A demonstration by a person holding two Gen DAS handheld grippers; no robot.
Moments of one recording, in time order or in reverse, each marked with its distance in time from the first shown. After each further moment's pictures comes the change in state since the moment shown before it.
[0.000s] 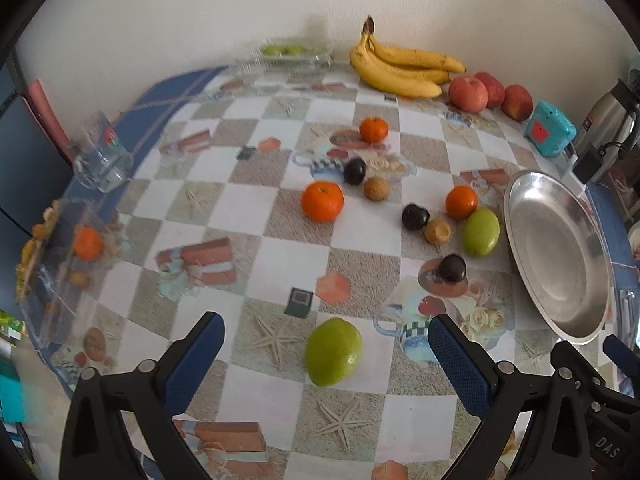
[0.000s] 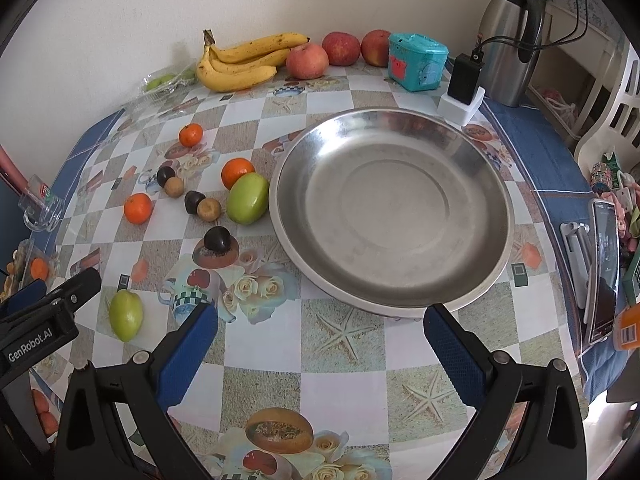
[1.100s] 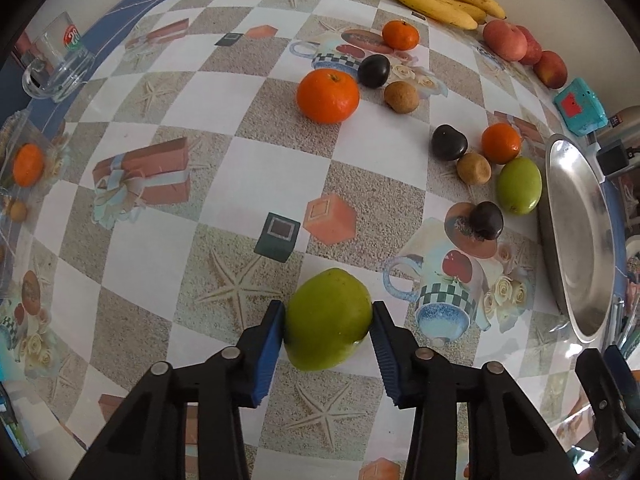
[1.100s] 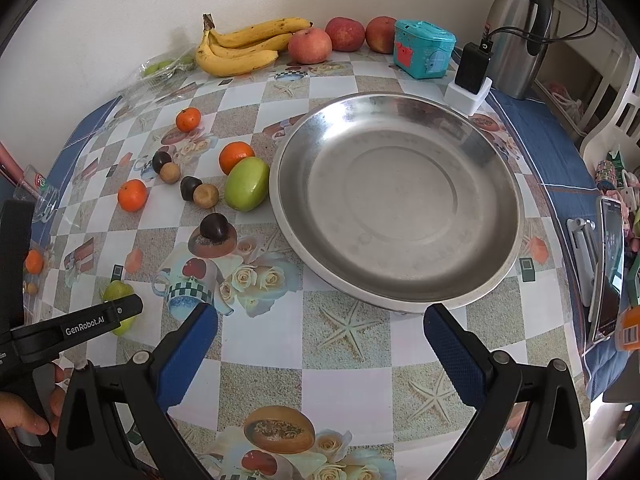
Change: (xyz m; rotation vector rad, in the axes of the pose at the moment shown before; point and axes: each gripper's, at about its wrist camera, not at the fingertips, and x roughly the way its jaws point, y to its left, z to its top) left arm 0.069 0.014 -0.011 -0.116 0.270 -0.101; right arm 0.010 0.005 0.001 -0.011 0.043 -0.010
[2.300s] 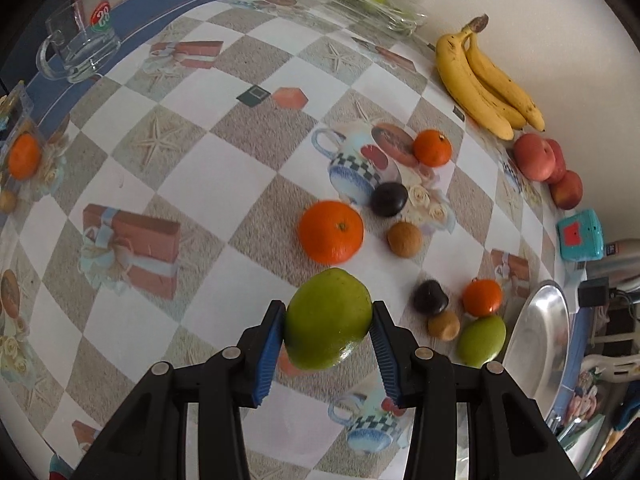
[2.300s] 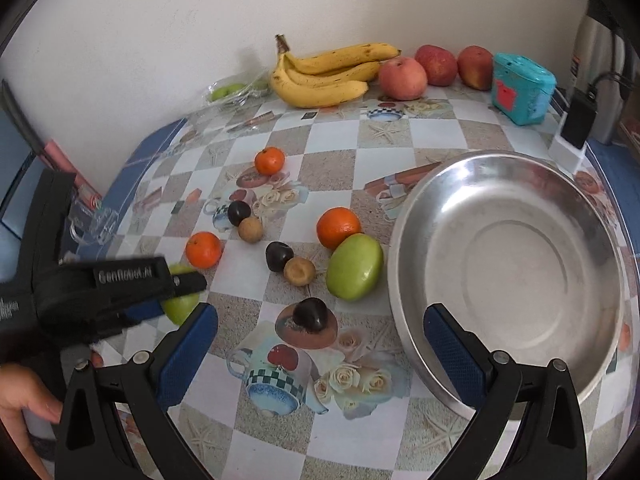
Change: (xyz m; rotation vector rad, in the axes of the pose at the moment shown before) left arm -0.014 0.017 0.075 -0.288 -0.089 -0.105; right arm 0.032 0.051 0.053 -0.086 -0.098 0.266
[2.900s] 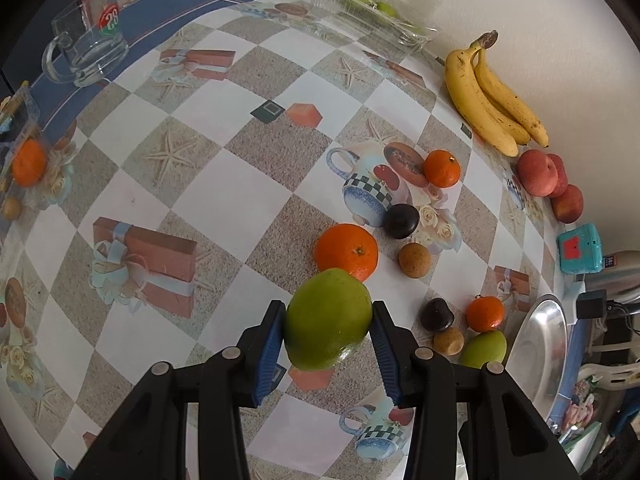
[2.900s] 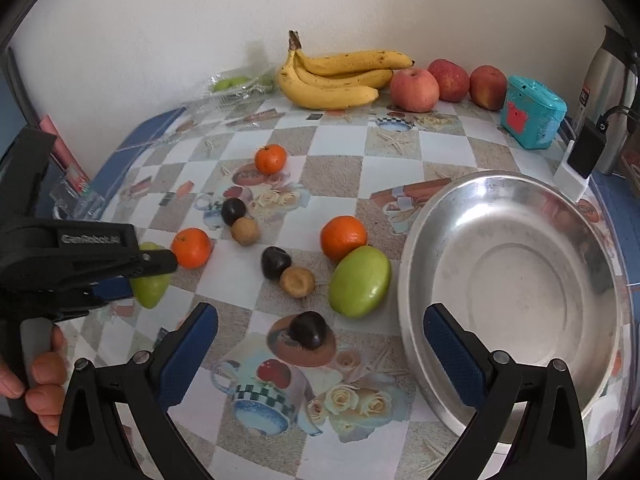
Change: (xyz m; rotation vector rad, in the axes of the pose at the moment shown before) left arm -0.003 0.011 0.005 -0.019 -0.016 0.000; right arm 0.014 0.013 0.000 -0.068 -0.030 -0.051
